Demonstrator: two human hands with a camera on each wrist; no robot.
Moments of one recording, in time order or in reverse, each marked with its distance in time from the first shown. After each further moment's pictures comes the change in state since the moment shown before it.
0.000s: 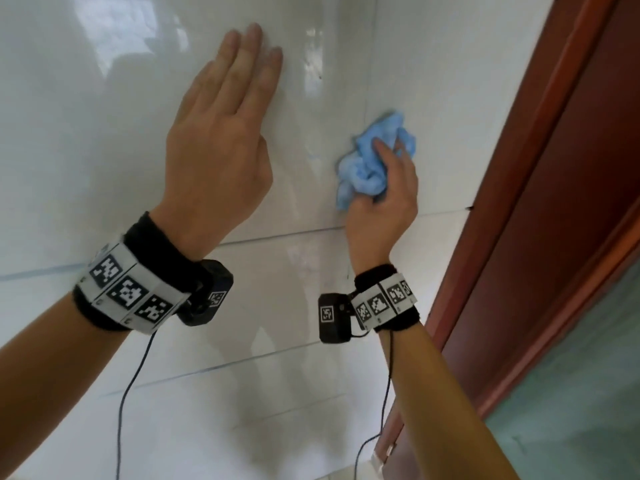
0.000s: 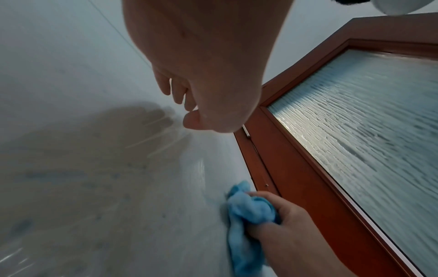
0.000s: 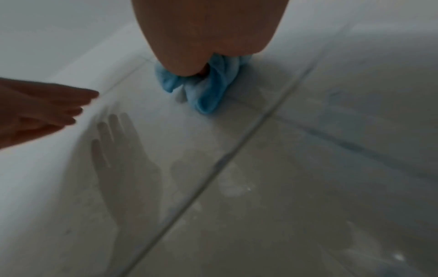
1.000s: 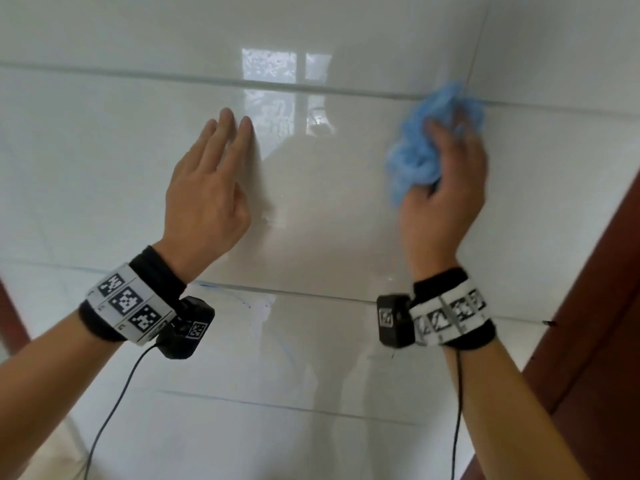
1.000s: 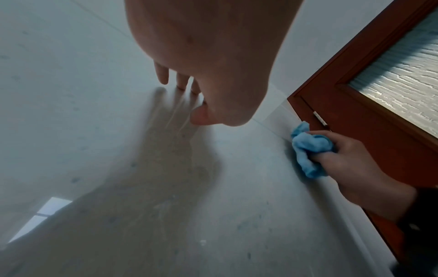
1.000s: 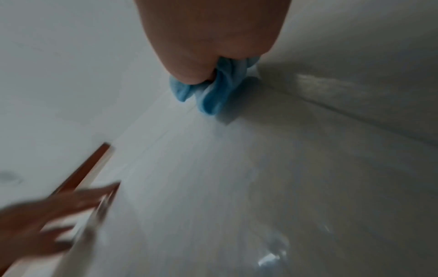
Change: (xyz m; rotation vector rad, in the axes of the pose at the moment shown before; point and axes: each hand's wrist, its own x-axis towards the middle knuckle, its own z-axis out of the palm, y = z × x) left_hand -0.027 -0.080 -0.050 0.263 0.033 -0.263; right_hand 0.105 -0.067 0.042 0.119 -0.106 -0.335
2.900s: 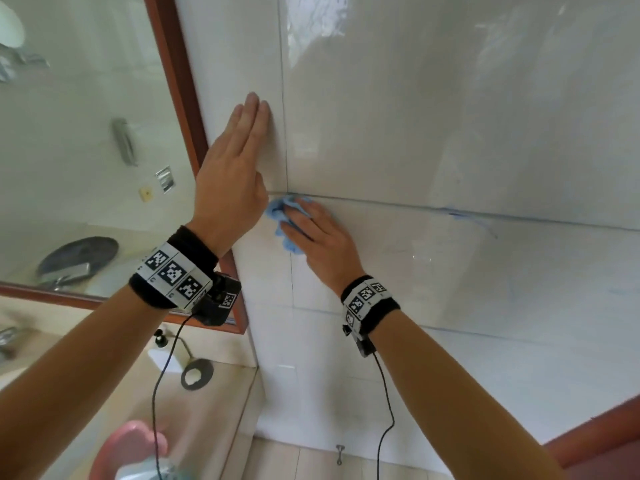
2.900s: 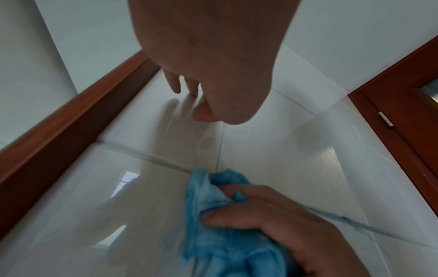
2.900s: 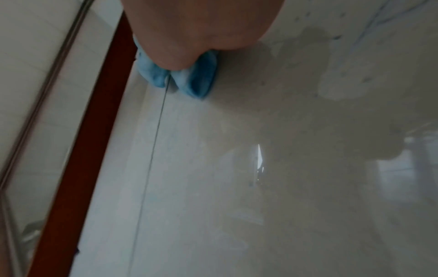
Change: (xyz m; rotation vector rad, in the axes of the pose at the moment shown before) left_hand -0.165 -0.333 -0.068 -0.096 -0.264 -0.117; right_hand -0.351 -0.287 0.265 0.096 -0.702 -0.536
